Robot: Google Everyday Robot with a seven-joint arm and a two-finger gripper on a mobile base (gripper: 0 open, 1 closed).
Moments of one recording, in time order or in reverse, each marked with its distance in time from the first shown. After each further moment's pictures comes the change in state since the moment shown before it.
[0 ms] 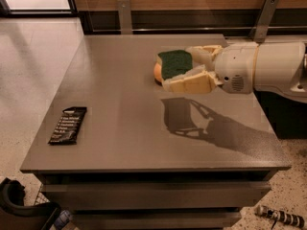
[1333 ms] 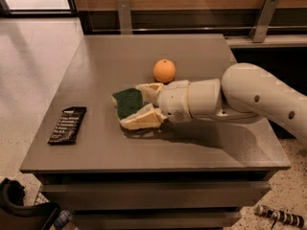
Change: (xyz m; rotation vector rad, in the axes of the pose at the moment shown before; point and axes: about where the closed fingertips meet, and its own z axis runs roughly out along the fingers) arm 0.060 0.074 0.118 -0.237 0.015 -0.044
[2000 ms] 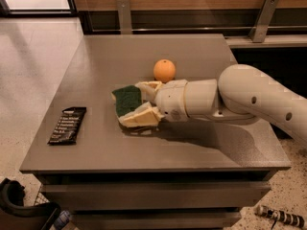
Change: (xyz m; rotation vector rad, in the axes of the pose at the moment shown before) arm -0.002 -0.008 0.007 0.052 0.000 -0.017
